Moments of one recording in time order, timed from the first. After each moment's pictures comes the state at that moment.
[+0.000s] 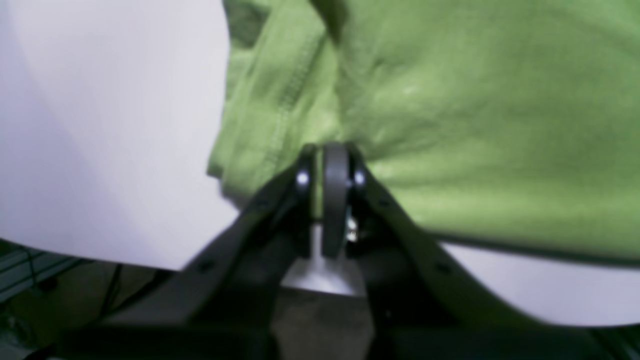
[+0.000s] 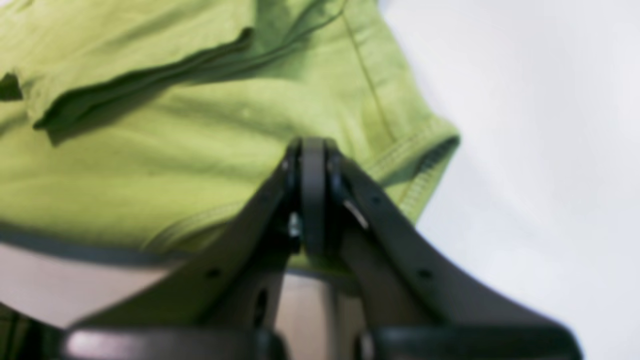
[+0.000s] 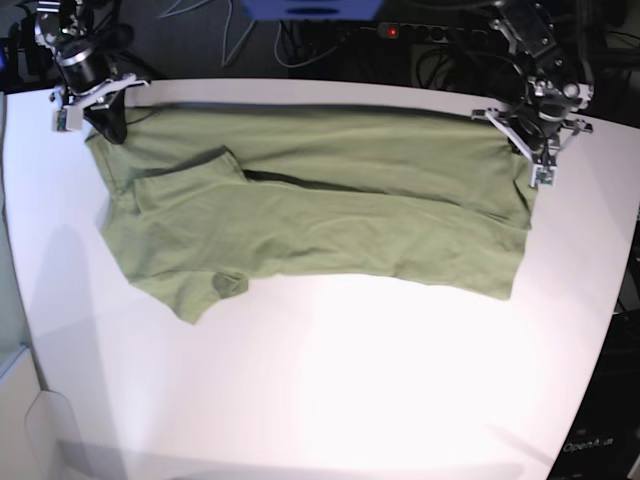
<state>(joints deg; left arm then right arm) 13.8 8.4 -42.2 98.5 15.7 -39.8 42.3 -36.6 20.0 12.6 81.7 25.7 21.2 4.5</state>
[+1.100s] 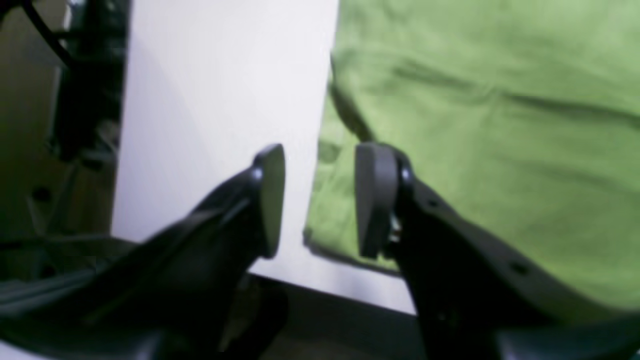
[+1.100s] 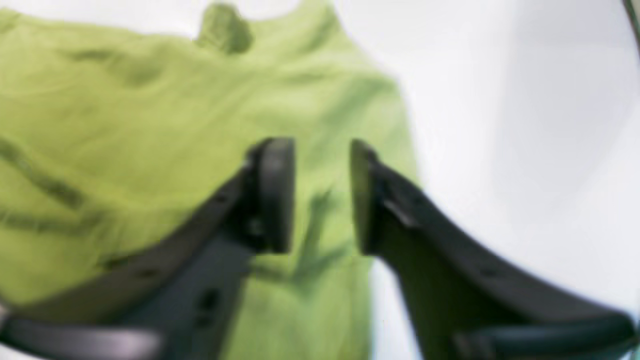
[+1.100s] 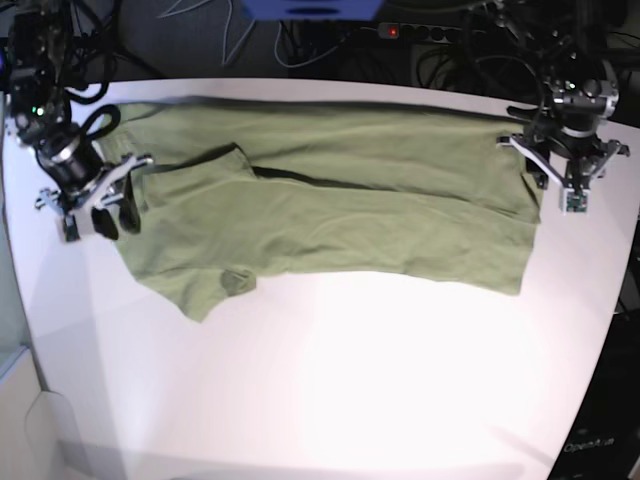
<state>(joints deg) 12.8 9.5 -42.3 115.6 11.7 -39.5 46.6 -20.6 24.6 11.9 104.0 24.2 20.3 -29.5</state>
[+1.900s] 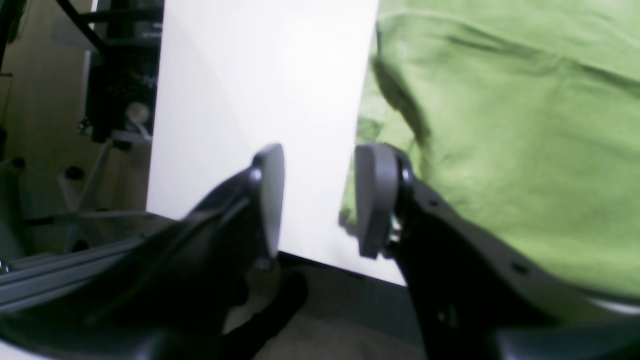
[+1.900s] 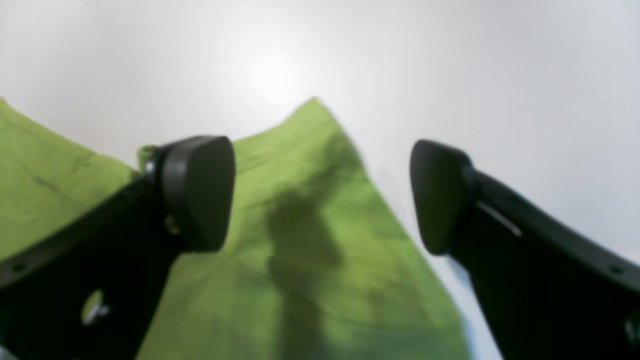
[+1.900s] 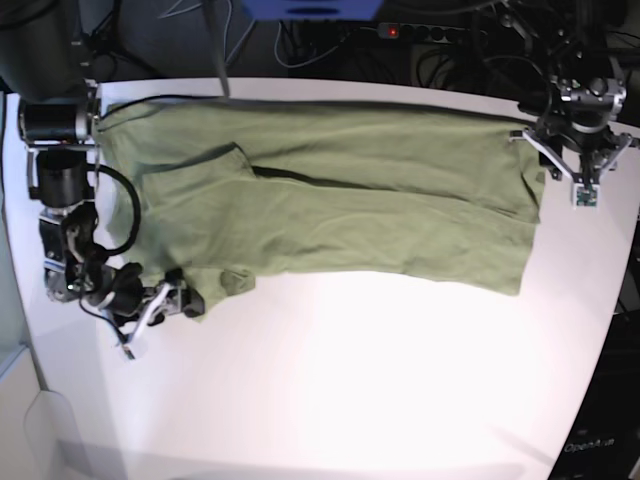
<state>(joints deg) 12.9 8.5 -44.6 115.6 14.8 -39.5 46.6 28.8 19.4 -1.9 40.5 23.7 40.3 -31.1</state>
